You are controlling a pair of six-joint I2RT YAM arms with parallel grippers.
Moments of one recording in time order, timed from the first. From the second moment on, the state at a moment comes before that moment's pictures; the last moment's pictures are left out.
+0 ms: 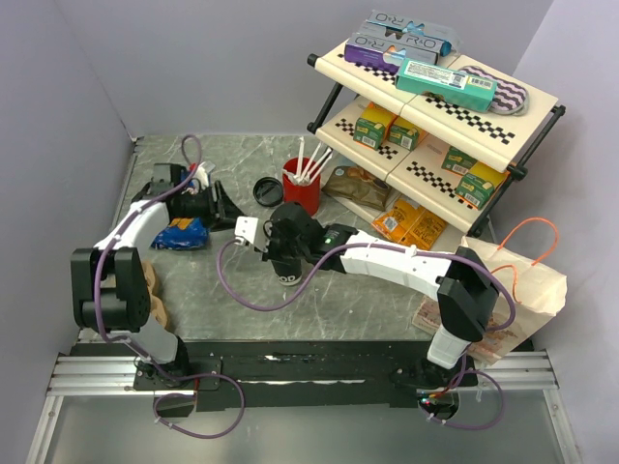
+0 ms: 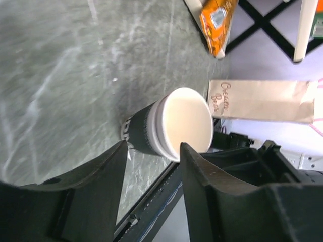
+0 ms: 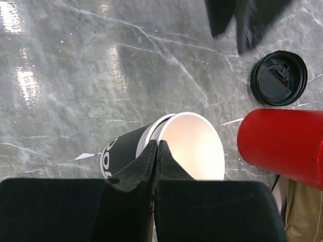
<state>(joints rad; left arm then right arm) 0.04 1.58 1.09 -0.45 0.95 -0.37 1.00 1.67 1.30 -0.30 -0.04 -0.51</state>
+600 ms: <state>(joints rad) -0.16 1.68 1.20 -0.60 0.89 -0.30 1.02 1.67 1.30 -0.30 -0.05 -0.57</state>
